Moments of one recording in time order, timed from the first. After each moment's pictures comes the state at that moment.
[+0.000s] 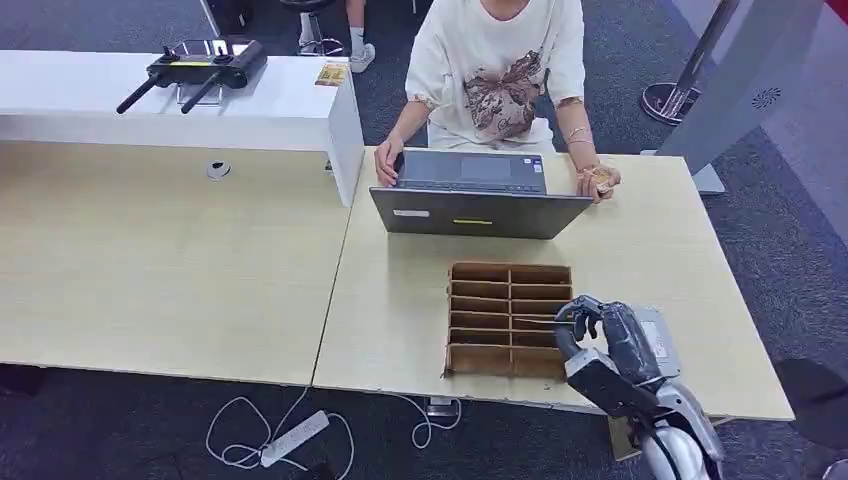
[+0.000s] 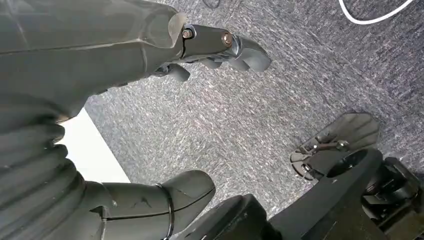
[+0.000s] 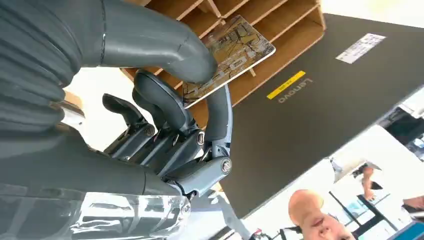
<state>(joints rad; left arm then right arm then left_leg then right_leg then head) -0.18 -0.06 0.17 -0.24 -0.82 -0.14 -0.03 -0.08 -0.20 0.15 -1.55 0.55 0.10 -0.33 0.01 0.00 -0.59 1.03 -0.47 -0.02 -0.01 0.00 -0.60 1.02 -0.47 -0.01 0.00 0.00</state>
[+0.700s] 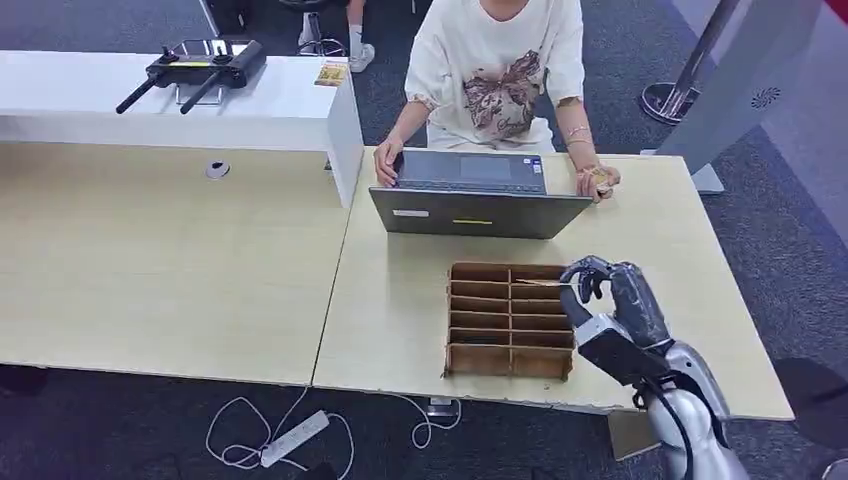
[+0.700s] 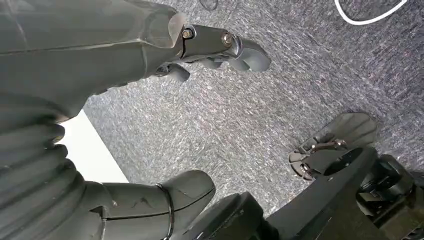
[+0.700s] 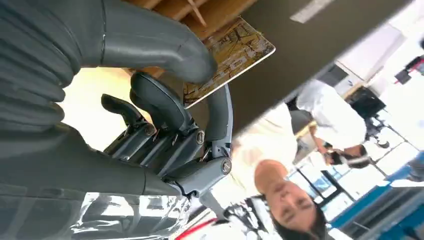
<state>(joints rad) -0.18 -0.07 0.17 -0.24 -0.84 -0.15 -0.03 -0.21 -0.20 0.15 -1.55 0.54 0.12 -0.35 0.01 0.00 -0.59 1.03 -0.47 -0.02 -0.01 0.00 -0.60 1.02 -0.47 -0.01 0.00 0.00</state>
